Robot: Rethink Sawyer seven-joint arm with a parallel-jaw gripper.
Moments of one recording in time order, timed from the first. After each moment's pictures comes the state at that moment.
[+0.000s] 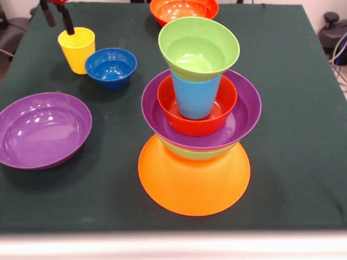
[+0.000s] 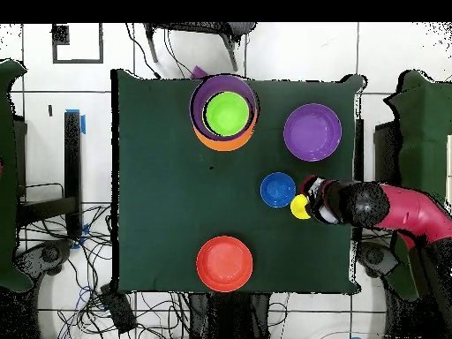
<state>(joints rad) -1.04 -0.66 0.61 1.70 -0.61 0.76 2.26</state>
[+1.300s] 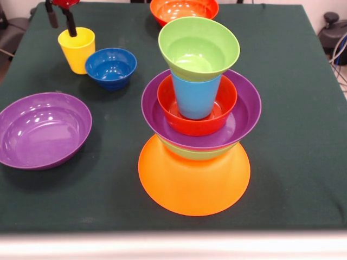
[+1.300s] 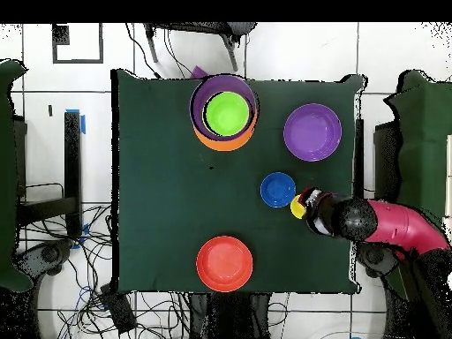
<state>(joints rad) -0.99 -0.66 0.47 1.75 -0.61 0.62 2.26</state>
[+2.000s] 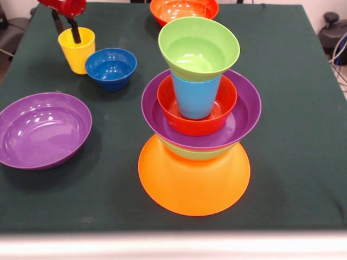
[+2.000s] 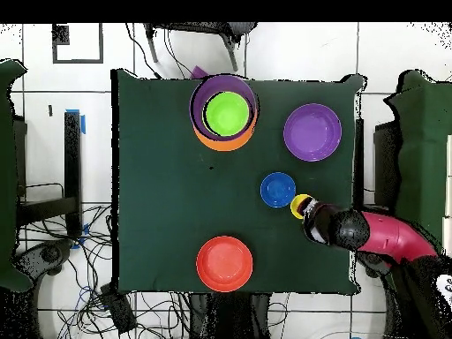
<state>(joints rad) -0.96 -0.58 0.38 1.75 -0.61 0.52 2.26</state>
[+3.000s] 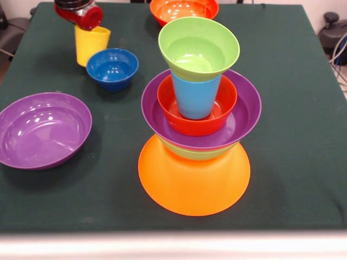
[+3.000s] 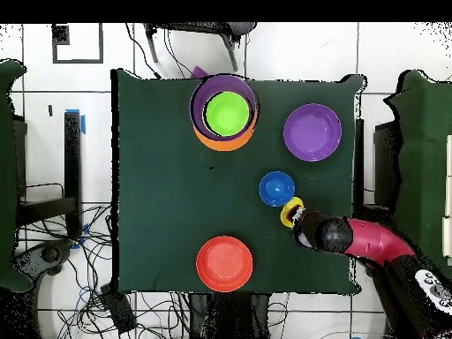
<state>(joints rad) -0.93 -0.50 0.31 1.75 -0.61 0.44 2.26</state>
